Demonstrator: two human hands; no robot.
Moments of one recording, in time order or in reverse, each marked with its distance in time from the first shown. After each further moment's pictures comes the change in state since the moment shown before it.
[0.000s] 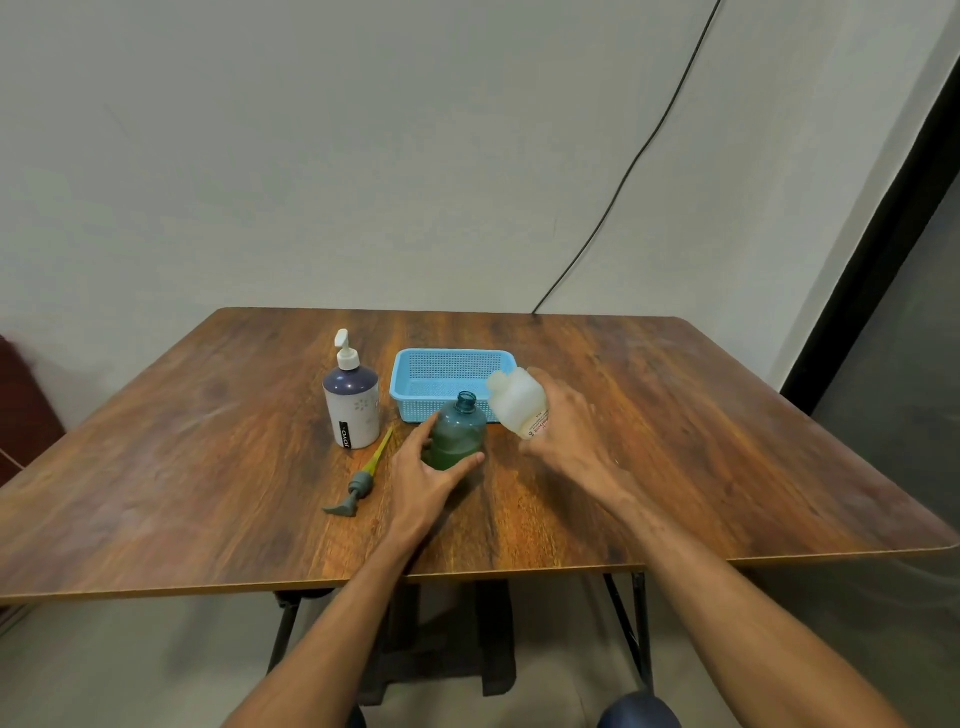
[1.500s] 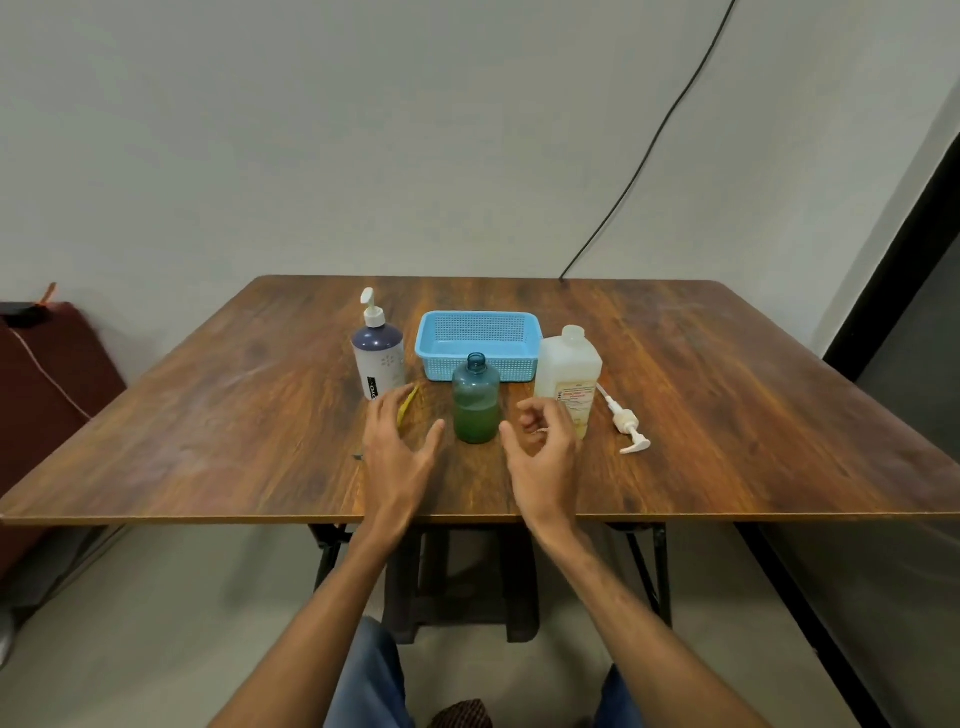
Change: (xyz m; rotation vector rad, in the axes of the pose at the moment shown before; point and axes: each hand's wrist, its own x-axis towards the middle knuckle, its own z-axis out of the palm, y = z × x) left_hand -0.045 0.007 -0.050 0.237 0.213 0.124; right_hand -0.095 -0.047 0.062 0.616 0.426 0.060
